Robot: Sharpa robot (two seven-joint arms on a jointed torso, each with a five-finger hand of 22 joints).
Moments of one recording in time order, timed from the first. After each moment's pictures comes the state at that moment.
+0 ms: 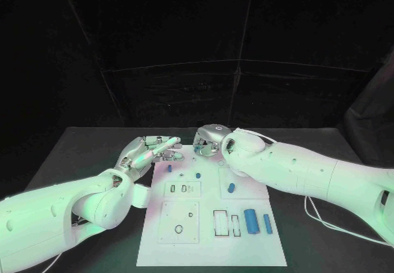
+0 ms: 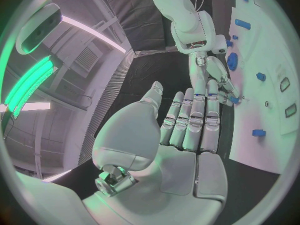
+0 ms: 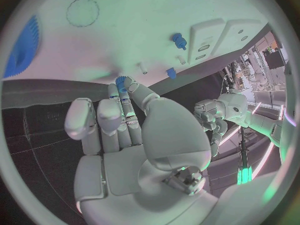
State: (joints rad) left arm 1.21 -0.90 -0.14 1.68 -0.02 -0.34 0.55; left_hand 1.26 0.09 -0.02 0.03 0.05 0.92 0.23 0.11 0.07 0.99 0.18 0.13 0.07 1.09 0.13 0.19 0.17 0.17 0.94 0.24 0.28 0.10; right arm 1.21 -0.41 0.00 1.09 -1.63 -0.26 -0.10; right_hand 1.27 0.03 0.35 -0.25 0.11 1.08 0.16 0.07 0.07 1.18 0.10 0.06 0.06 1.46 0.01 1.19 0.78 0.11 1.26 0.12 1.39 1.12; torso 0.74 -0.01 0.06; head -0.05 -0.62
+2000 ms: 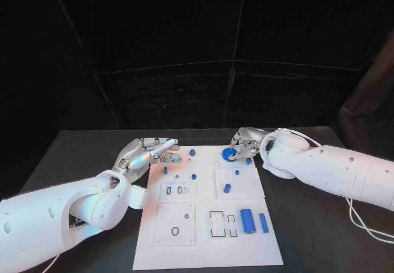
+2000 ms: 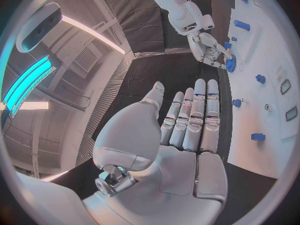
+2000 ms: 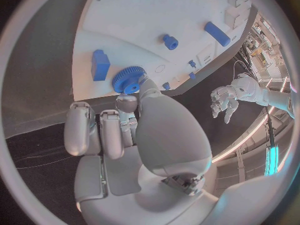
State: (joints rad) left arm 1.21 -0.90 -0.15 1.66 -0.02 -0.31 0.54; left_hand 1.27 0.10 -0.01 0.01 0.05 0.92 0.23 0.10 0.07 1.00 0.18 0.13 0.07 1.10 0.12 0.18 0.18 0.17 0.95 0.24 0.28 0.09; right arm 1.22 -0.73 0.00 1.30 -1.45 -0.17 -0.28; right_hand 1.42 -0.07 -0.06 0.24 0.26 0.89 0.15 0.14 0.07 1.31 0.06 1.04 0.98 1.47 -0.02 1.48 1.31 0.07 1.37 0.10 1.45 1.28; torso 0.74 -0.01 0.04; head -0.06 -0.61
